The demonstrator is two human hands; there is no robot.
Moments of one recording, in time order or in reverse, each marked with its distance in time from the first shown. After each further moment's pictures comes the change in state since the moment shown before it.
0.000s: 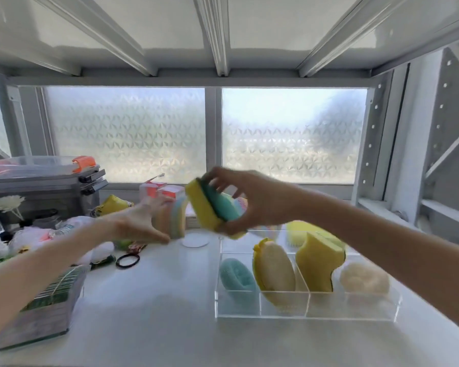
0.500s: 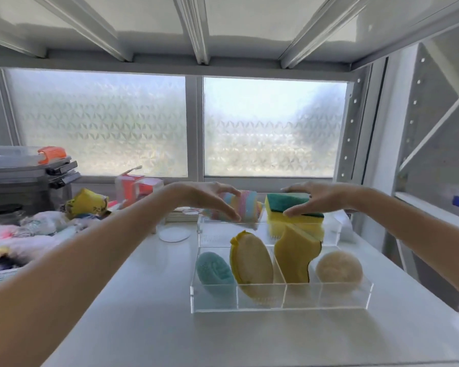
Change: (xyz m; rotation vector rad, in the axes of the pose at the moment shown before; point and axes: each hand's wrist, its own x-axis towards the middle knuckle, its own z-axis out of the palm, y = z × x) left_hand 0.087 0.137 0.039 0.004 -0.261 0.123; right_hand -0.066 0.150 -0.030 -0.166 -0.205 0.676
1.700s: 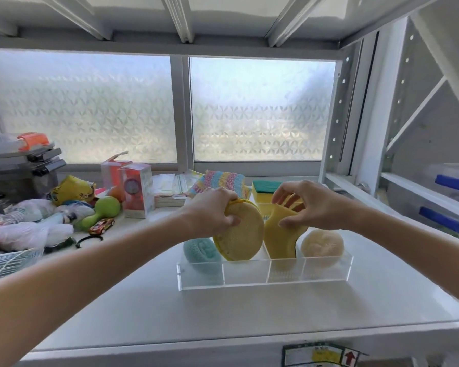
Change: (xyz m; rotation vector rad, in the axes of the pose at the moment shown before) left_hand -0.043 0.042 0.075 0.168 0.395 0.169; right_hand -0.059 -0.013 0.045 0.209 0.265 -0.174
